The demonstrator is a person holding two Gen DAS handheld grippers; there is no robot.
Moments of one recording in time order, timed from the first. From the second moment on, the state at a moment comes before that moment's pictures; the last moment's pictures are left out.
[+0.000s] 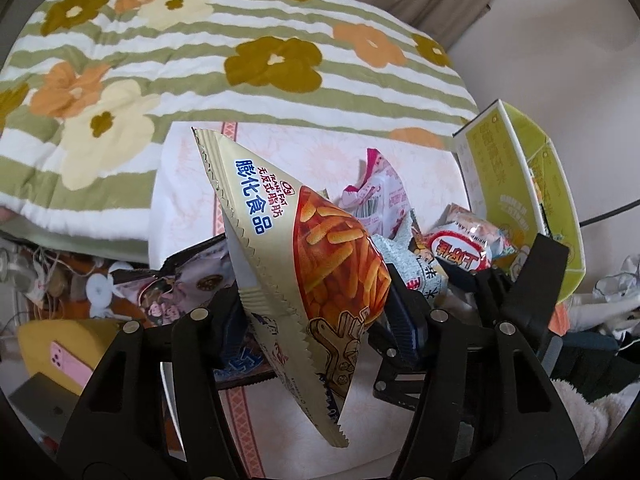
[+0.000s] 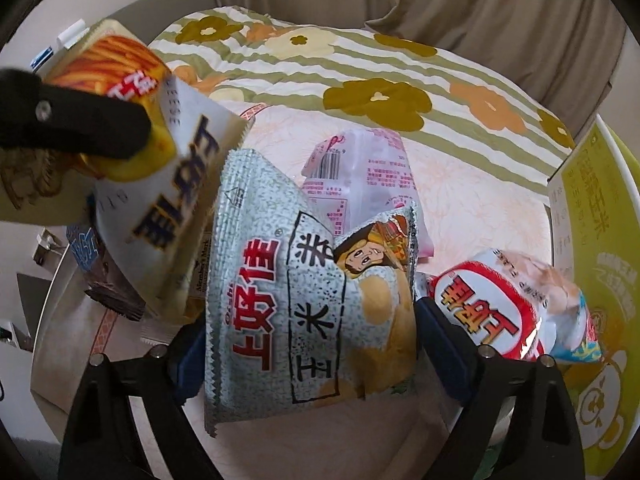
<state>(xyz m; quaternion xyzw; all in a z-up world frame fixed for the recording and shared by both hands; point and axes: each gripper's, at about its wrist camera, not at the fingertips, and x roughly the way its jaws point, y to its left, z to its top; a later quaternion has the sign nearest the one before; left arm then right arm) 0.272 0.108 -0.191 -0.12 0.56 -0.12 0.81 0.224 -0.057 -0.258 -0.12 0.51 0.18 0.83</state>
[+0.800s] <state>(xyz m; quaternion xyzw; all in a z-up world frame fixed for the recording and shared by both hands) 0.258 0.102 -0.100 -0.12 0.47 -0.16 0.86 0.199 -0.115 -0.126 0.00 0.46 0.16 0.87</state>
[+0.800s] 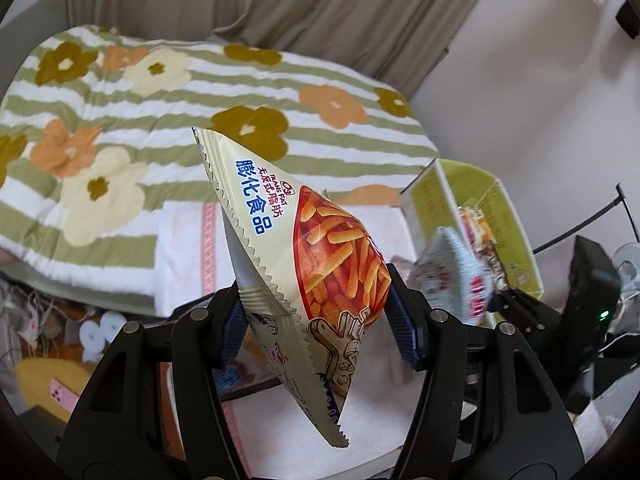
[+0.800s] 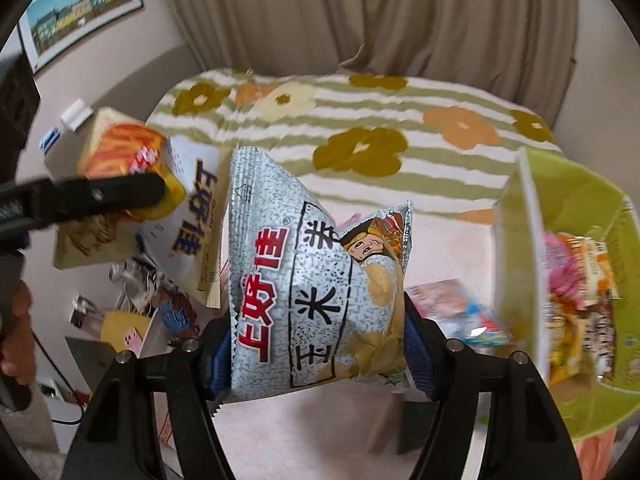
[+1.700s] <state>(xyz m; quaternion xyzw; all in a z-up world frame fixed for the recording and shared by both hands) 0.268 -0.234 -0.114 -0.06 0.50 -0.25 0.83 0.183 -0.393 -0.093 0.05 0.46 0.09 0.88</state>
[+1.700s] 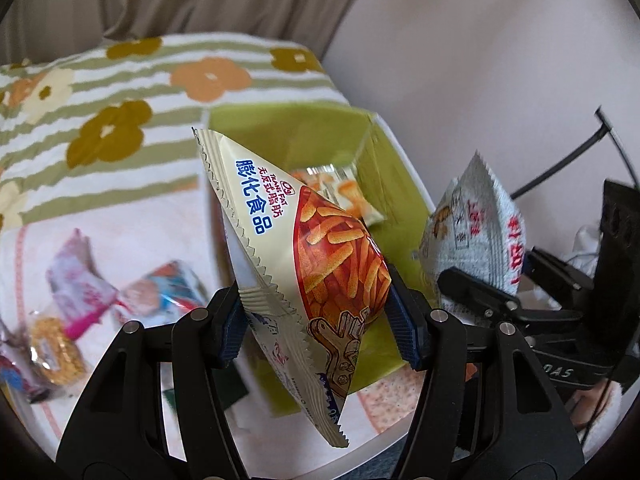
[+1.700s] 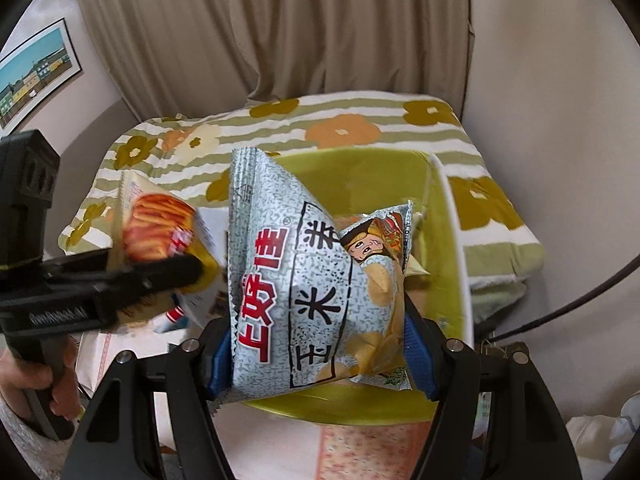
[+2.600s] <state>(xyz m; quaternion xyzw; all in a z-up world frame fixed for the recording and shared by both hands) 0.268 -0.220 -0.124 0.01 0.52 -0.21 0.83 0.183 -0.420 -0.124 0.11 0.50 0.05 0.86</state>
